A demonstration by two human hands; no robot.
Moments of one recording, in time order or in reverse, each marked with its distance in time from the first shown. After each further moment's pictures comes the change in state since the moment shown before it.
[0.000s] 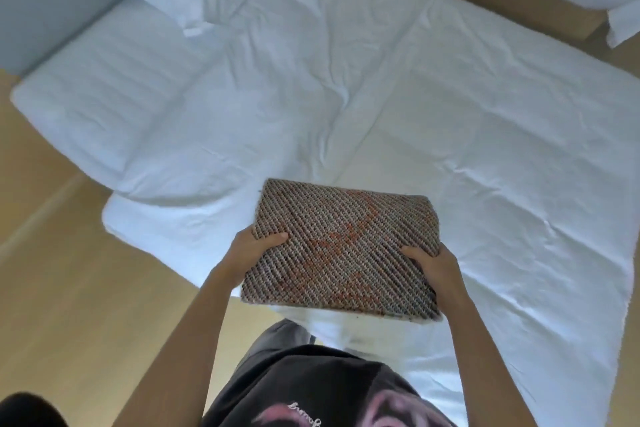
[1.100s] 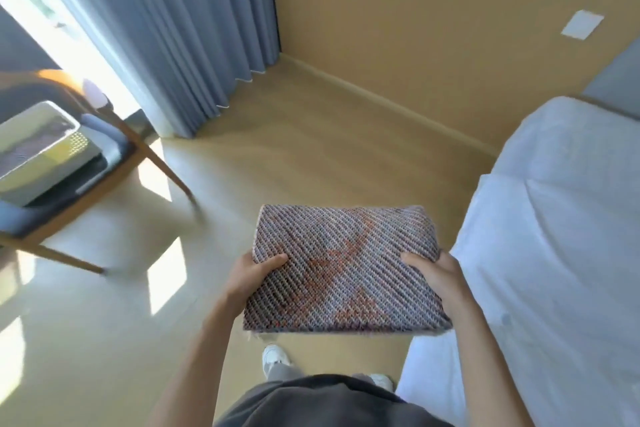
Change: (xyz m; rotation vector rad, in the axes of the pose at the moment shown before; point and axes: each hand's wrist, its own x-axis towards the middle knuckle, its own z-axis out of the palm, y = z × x) left_hand -0.452 -0.405 0.048 -1.149 1.199 0.047; right_hand -0.299 0.134 0.239 -1.028 -1.241 -0.535
